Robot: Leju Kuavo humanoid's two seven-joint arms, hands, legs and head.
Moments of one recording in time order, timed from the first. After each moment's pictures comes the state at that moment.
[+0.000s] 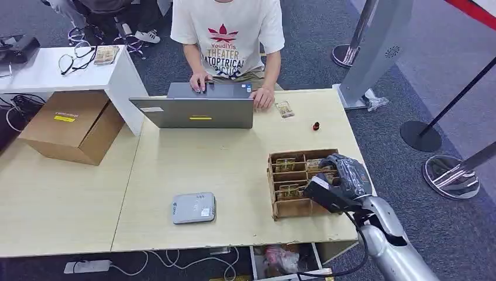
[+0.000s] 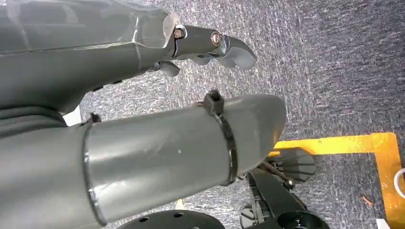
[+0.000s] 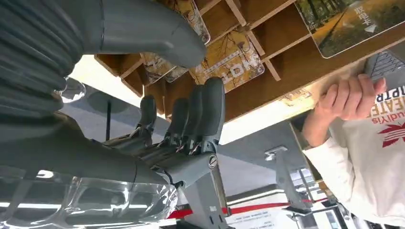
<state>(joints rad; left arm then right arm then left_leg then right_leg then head) -0.05 -0.14 0.81 -0.20 -0.96 0.16 -0.10 -0.17 -0.41 0.37 -1.36 0.72 -0.27 -0.16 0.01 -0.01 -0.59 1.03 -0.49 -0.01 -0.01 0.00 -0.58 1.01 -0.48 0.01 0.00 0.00</state>
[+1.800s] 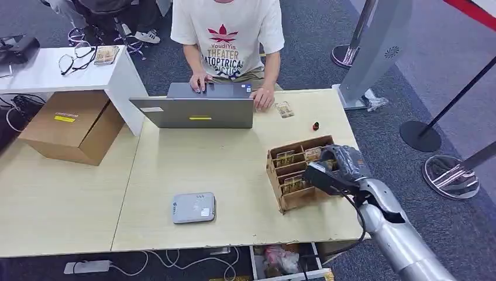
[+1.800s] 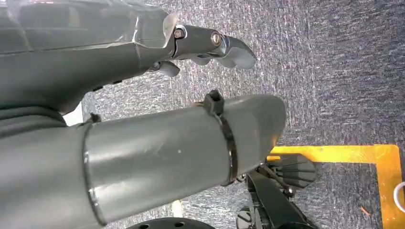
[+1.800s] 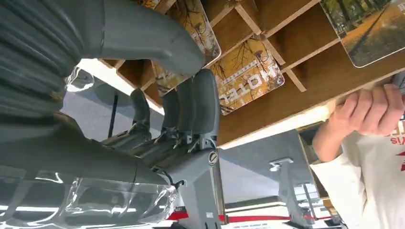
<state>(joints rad) -0.04 -0.13 0.84 -0.20 -0.94 0.17 -0.11 -0.33 -0.42 0.41 -1.19 0.73 -0.18 -0.17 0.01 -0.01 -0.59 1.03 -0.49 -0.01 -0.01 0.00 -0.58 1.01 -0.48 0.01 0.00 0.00</state>
